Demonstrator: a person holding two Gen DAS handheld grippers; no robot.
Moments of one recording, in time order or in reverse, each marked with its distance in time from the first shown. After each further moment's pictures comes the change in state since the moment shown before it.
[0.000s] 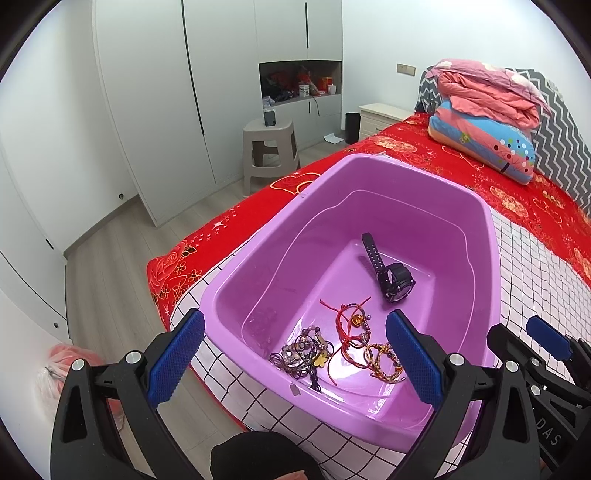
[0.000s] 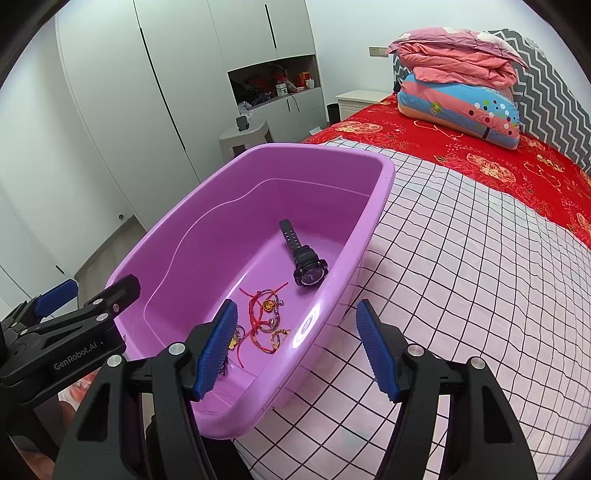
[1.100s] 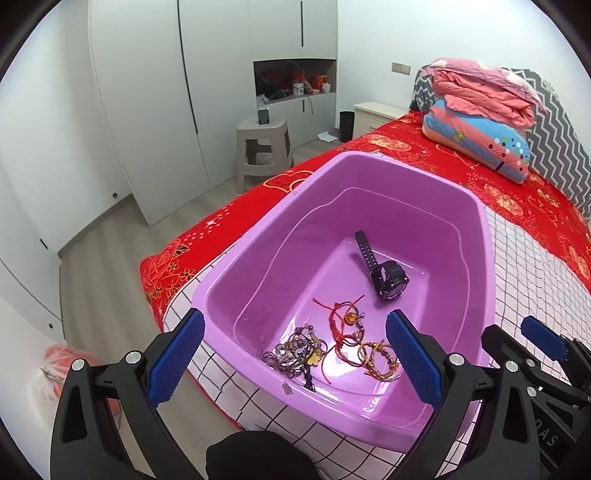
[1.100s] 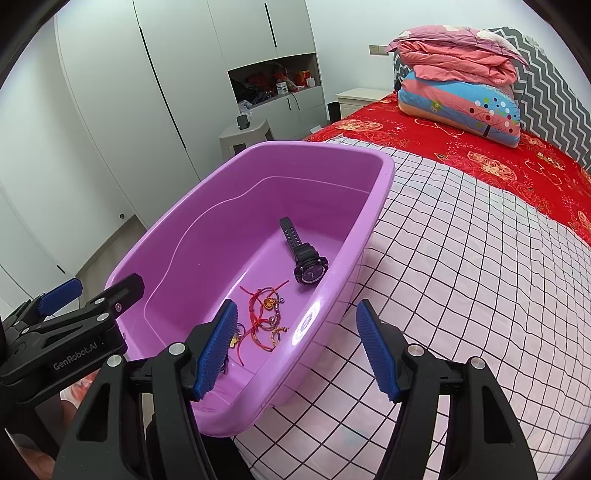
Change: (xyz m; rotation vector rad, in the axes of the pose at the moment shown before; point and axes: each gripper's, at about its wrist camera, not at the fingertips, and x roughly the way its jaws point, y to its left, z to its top) left arm 0.002 -0.003 0.000 0.002 0.008 -0.018; right arm -0.002 -0.004 -0.006 0.005 0.004 0.002
